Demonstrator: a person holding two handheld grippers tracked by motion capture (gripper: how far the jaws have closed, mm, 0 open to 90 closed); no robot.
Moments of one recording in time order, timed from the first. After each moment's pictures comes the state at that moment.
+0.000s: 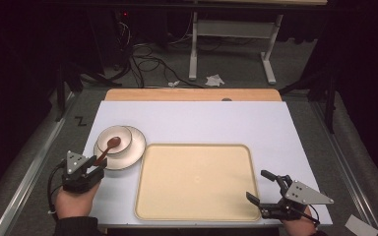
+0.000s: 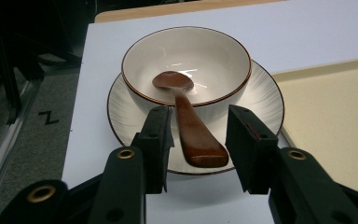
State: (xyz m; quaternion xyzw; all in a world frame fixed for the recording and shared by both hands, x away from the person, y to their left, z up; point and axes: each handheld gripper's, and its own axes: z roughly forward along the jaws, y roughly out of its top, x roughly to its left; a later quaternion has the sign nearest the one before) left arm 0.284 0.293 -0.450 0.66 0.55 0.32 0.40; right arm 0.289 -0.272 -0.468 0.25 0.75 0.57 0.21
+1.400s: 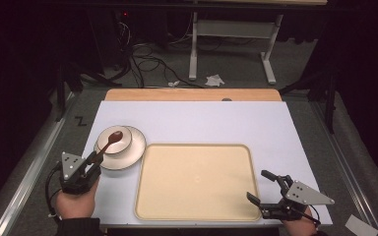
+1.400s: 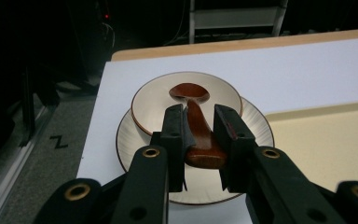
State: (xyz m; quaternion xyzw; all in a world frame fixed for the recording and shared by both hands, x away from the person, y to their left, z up) left arm 0.300 0.284 -0.457 0.64 0.58 0.33 0.38; right arm 0.289 -0.272 -0.468 0.25 0.75 0.57 0.22
